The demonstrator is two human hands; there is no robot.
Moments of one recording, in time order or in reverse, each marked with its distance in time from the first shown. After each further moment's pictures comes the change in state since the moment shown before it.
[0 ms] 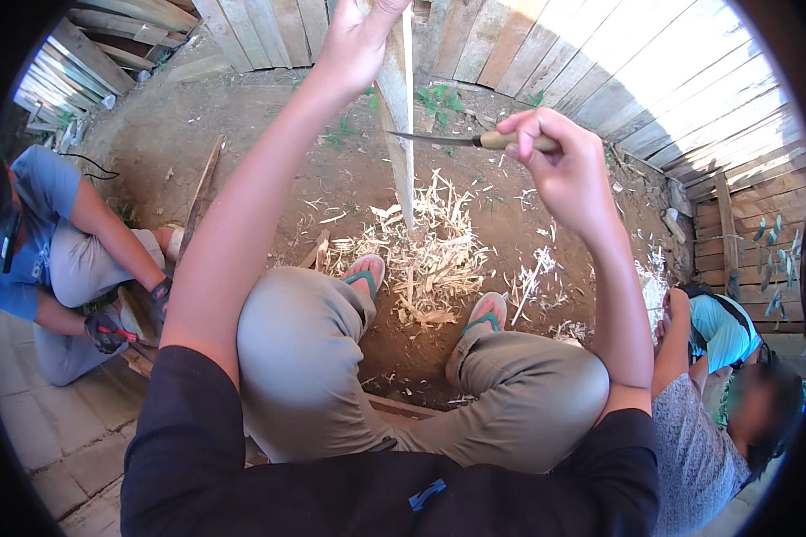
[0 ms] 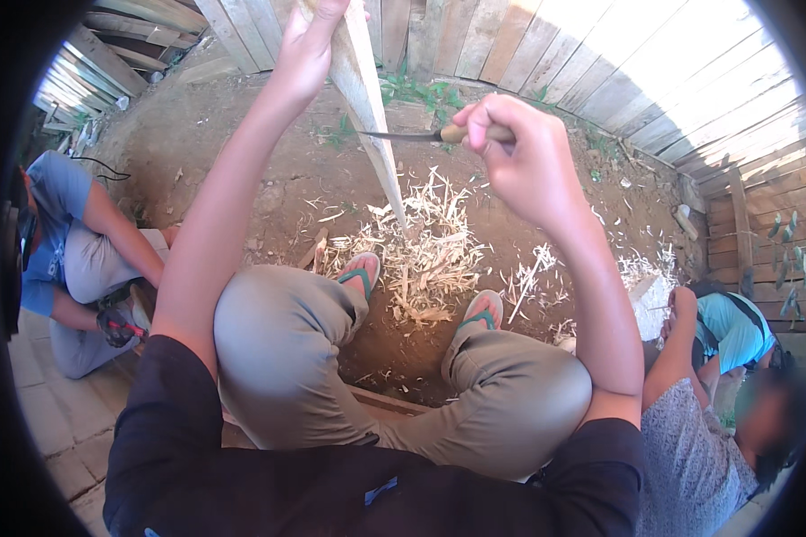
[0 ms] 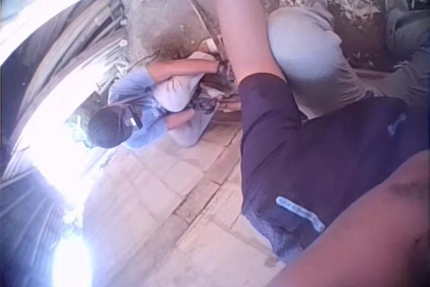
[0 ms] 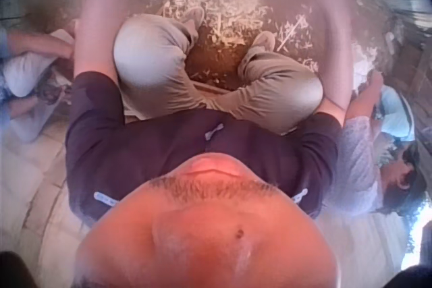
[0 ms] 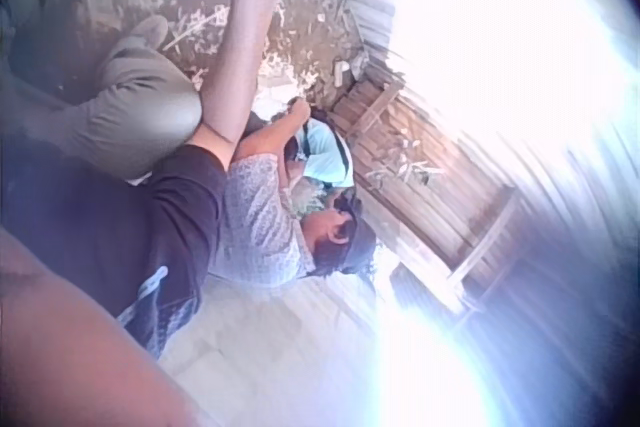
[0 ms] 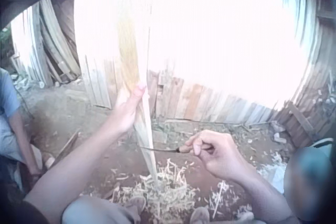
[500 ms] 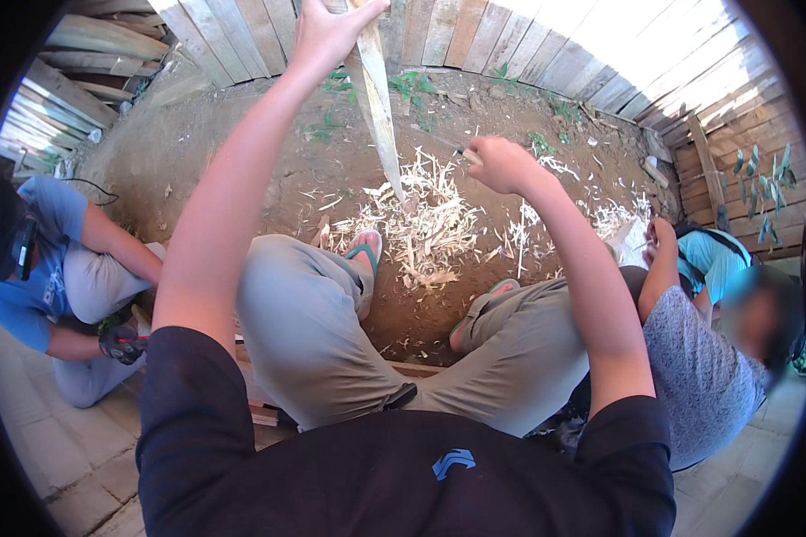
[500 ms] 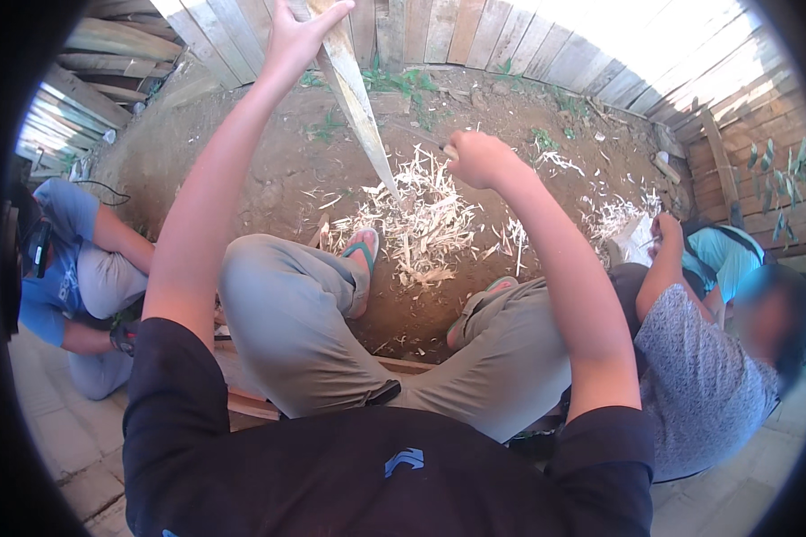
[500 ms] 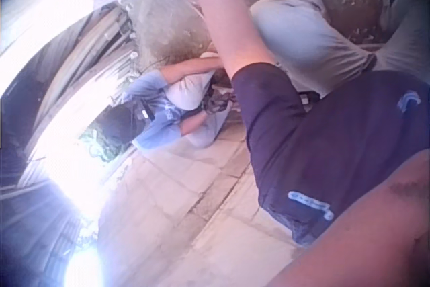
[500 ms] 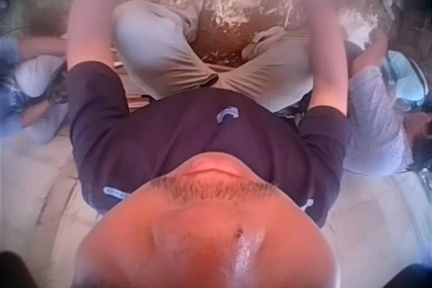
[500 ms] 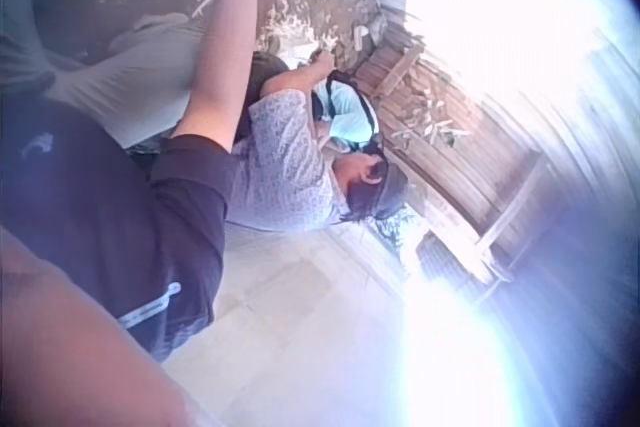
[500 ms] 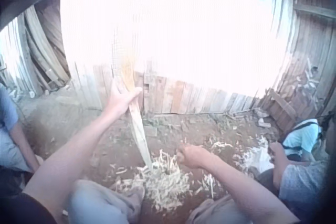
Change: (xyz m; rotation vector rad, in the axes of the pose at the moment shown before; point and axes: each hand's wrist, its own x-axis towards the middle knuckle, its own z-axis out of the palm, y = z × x) left_hand 0.019 0.014 -0.012 0.258 0.134 -0.034; right_hand -0.048 0.078 0.033 -0.678 -0.433 0.275
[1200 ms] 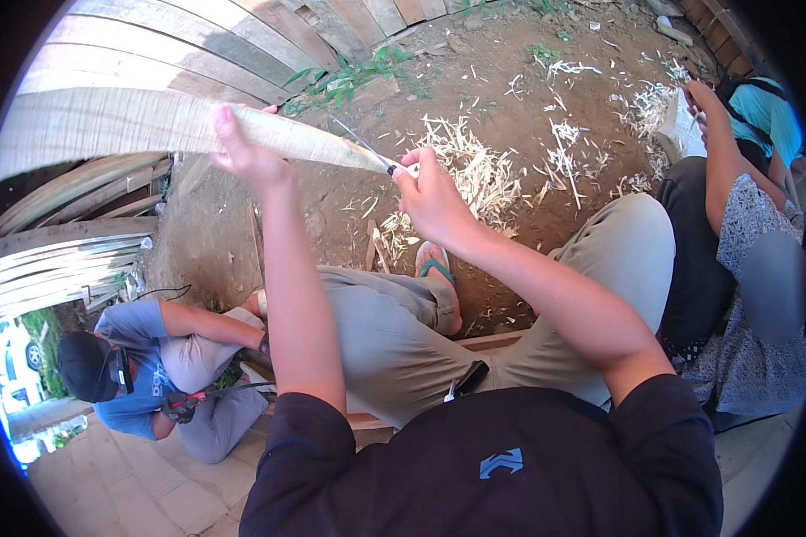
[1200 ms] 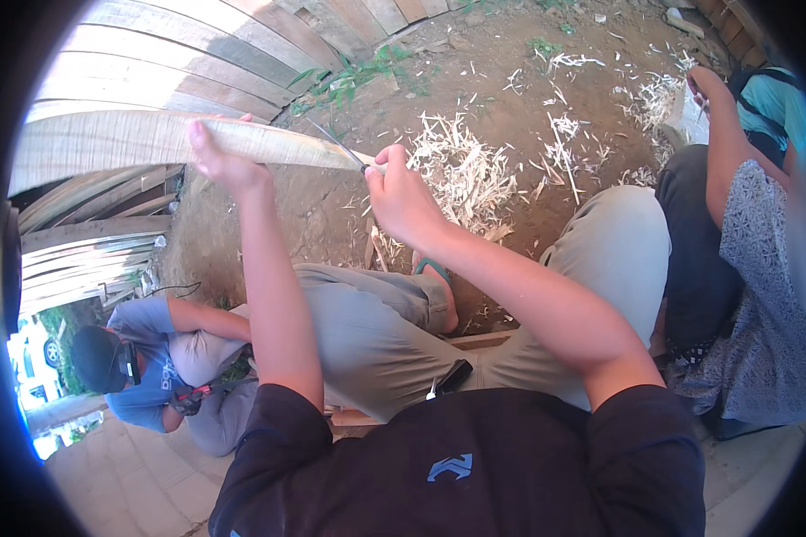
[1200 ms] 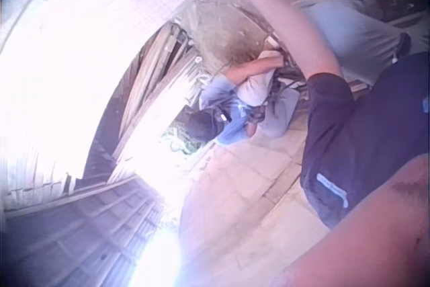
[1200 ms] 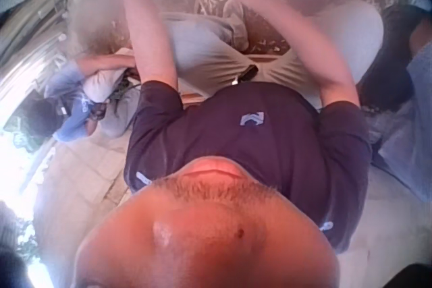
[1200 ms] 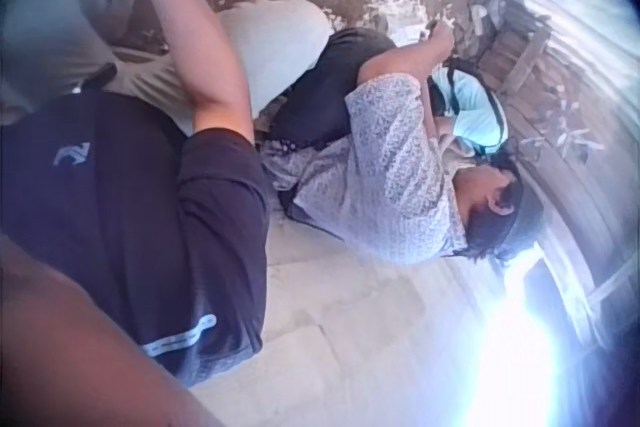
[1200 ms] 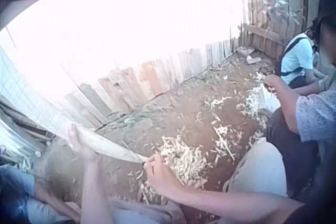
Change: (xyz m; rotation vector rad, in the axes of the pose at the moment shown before) left_hand -0.089 0.023 0.013 -0.354 0.231 -0.134; right_hand -0.045 -0.139 0.065 1.367 0.400 0.385
